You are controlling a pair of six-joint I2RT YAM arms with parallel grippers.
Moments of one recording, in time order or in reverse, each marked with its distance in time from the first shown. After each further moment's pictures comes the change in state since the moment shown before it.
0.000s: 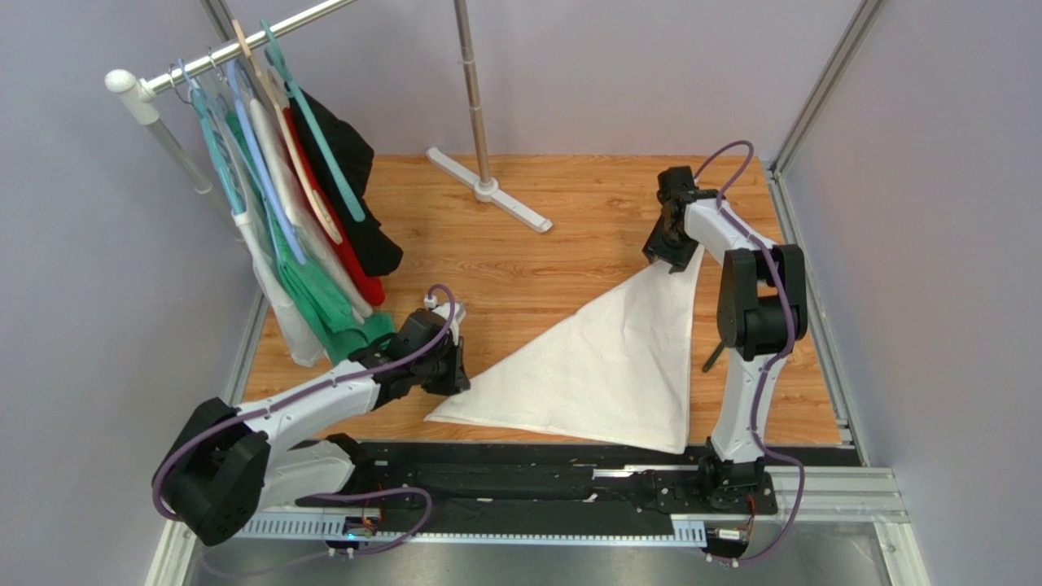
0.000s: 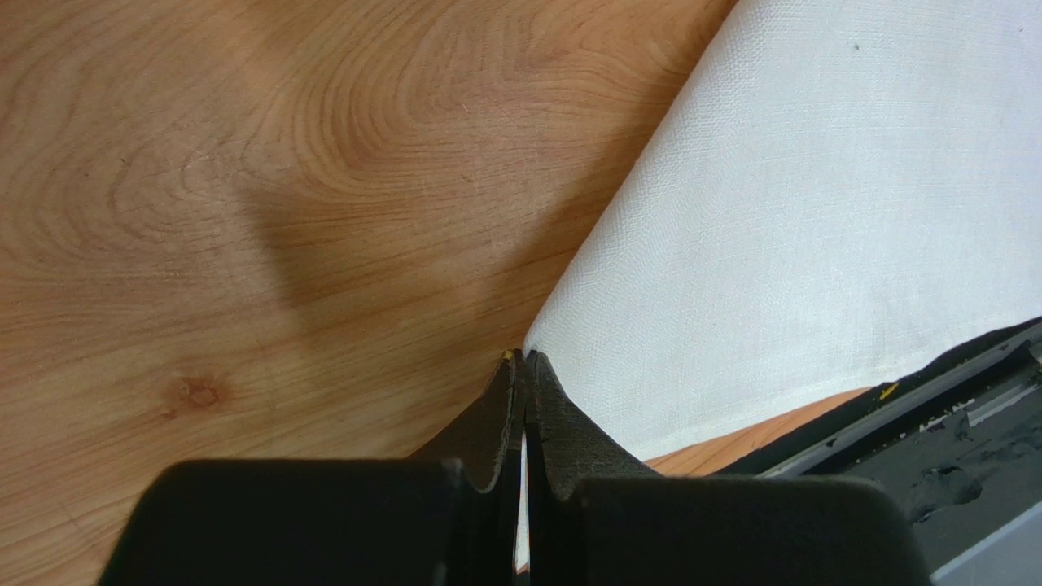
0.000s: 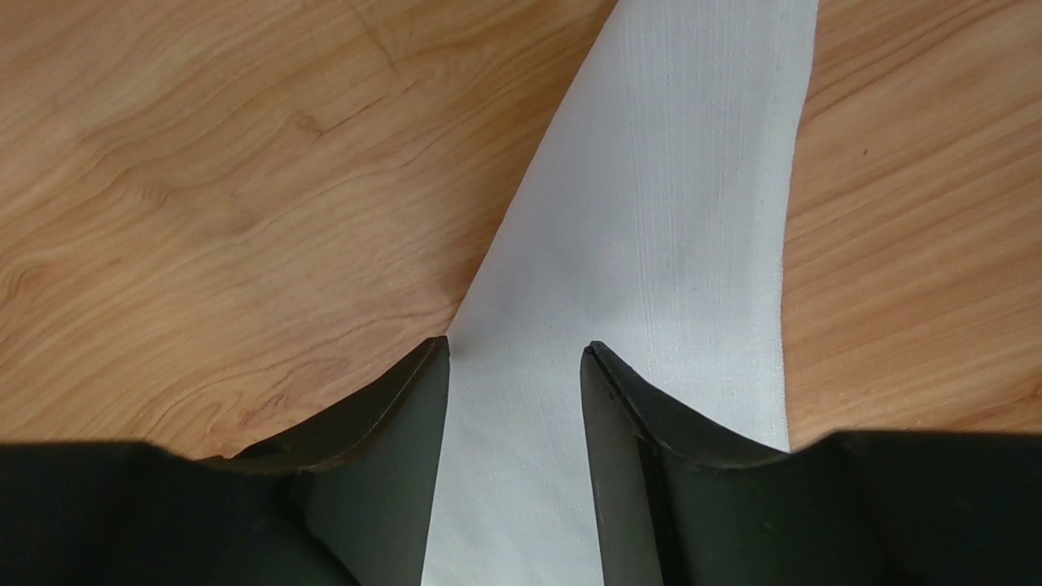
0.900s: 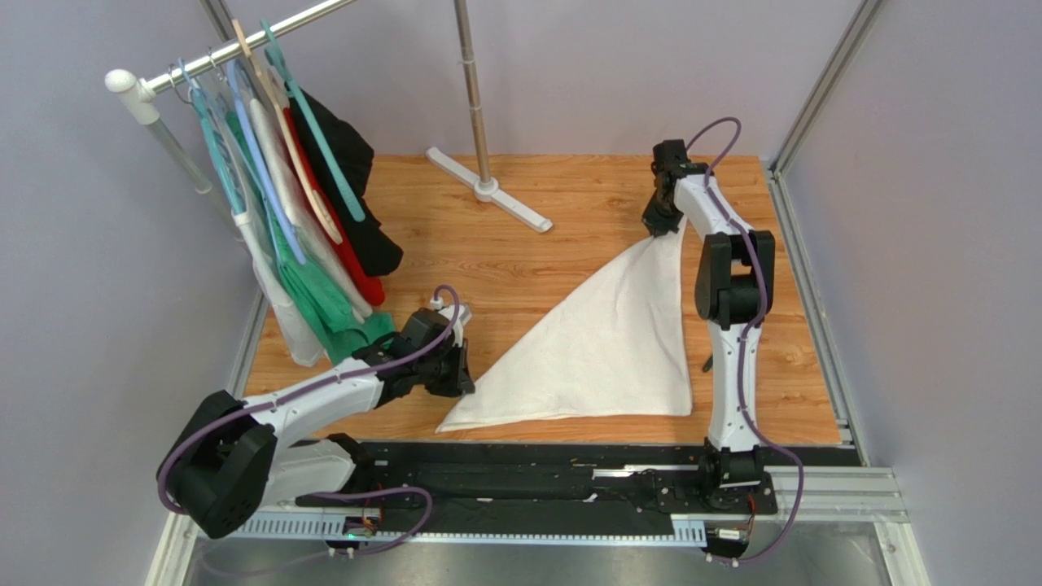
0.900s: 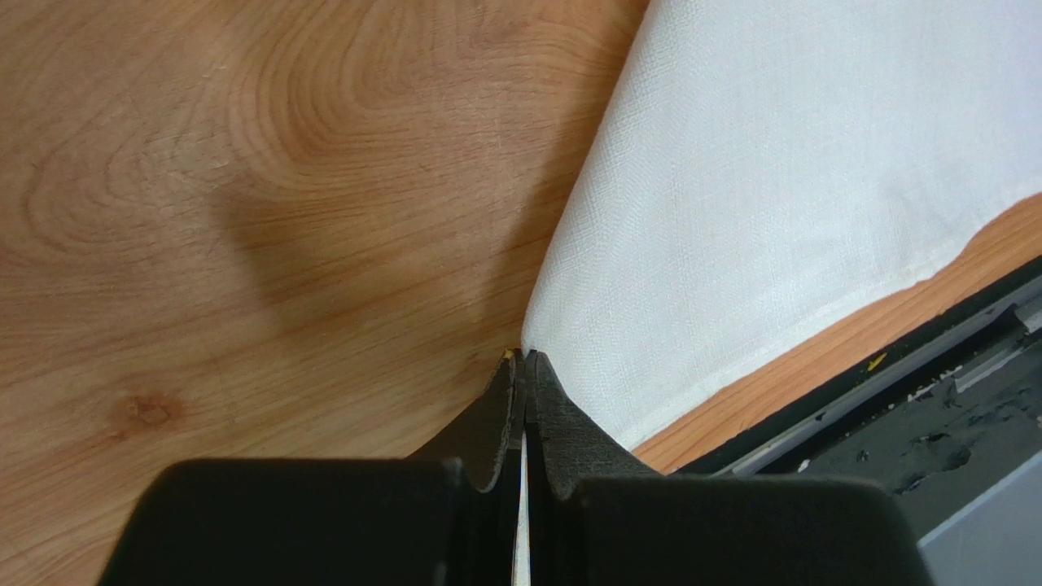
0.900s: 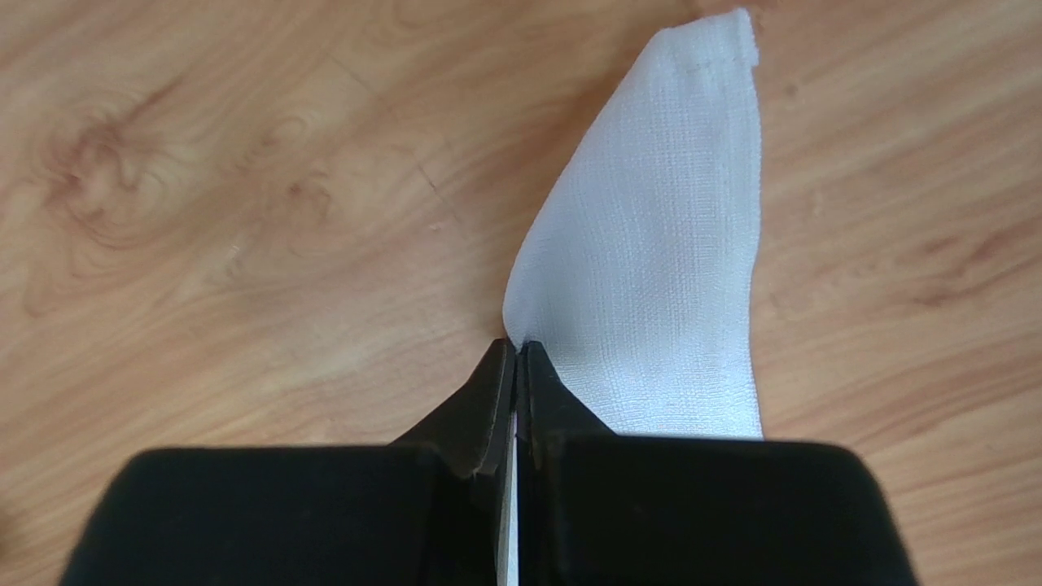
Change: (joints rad) left arm 0.000 0.033 0.000 0.016 0.061 0.019; right arm -0.031 0.345 0.489 -0.089 -0.010 -0.036
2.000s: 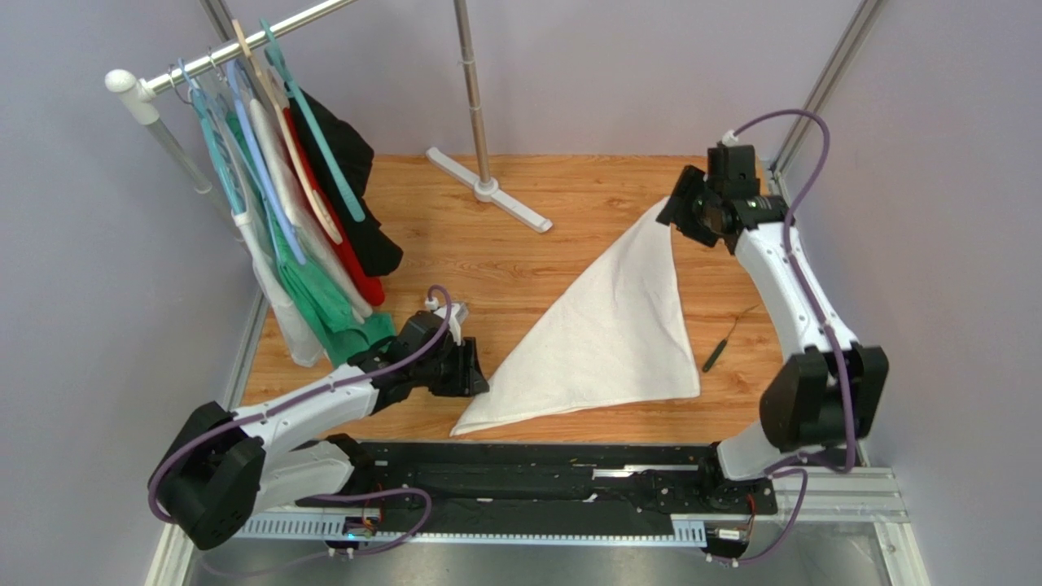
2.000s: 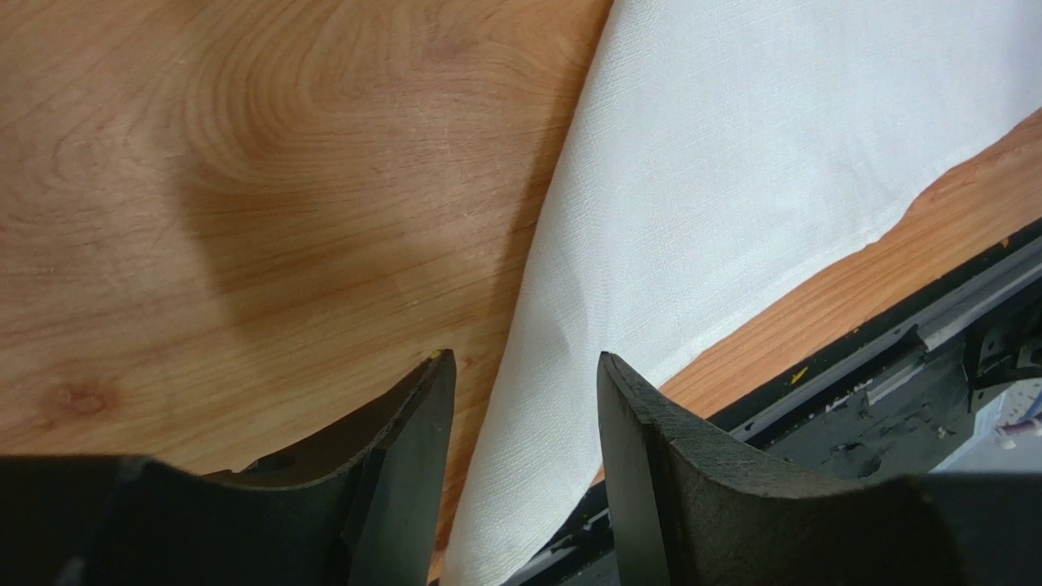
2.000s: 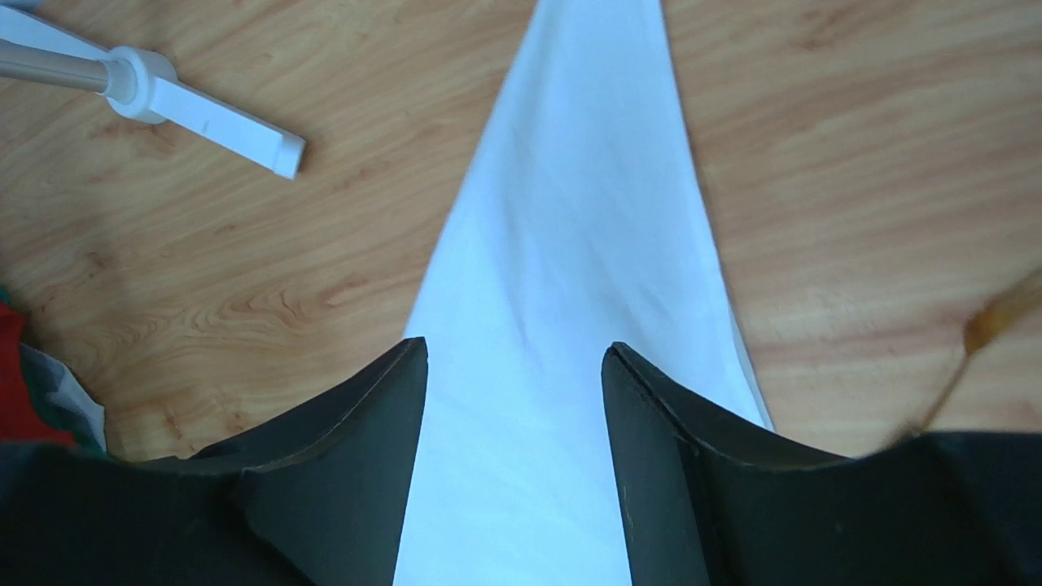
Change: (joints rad) left arm -0.029 -0.049 -0.016 0.046 0.005 -0.117; right arm 0.021 -0.831 -0.593 0.137 -0.190 -0.063
